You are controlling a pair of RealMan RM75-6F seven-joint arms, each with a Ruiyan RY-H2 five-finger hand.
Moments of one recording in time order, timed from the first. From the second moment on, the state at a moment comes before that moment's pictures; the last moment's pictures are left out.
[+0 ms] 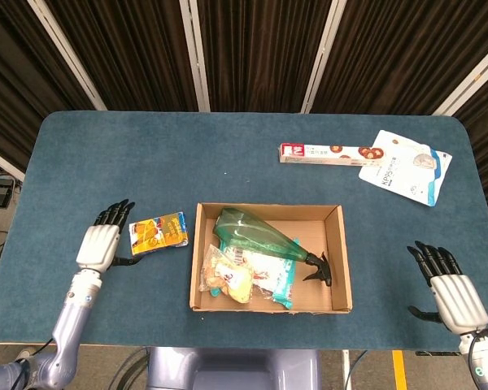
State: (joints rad) left arm -0.48 -1.54 -0.13 -1.52 1.13 1.19 0.26; right arm 0.13 -1.06 -0.02 -1.61 -1.58 1.36 0.06
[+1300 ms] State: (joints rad) left arm -0.61 -1.75 -0.19 -1.26 0.99 0.98 0.32; right arm 0.15 -1.06 -0.01 -1.61 -1.53 1.31 0.06
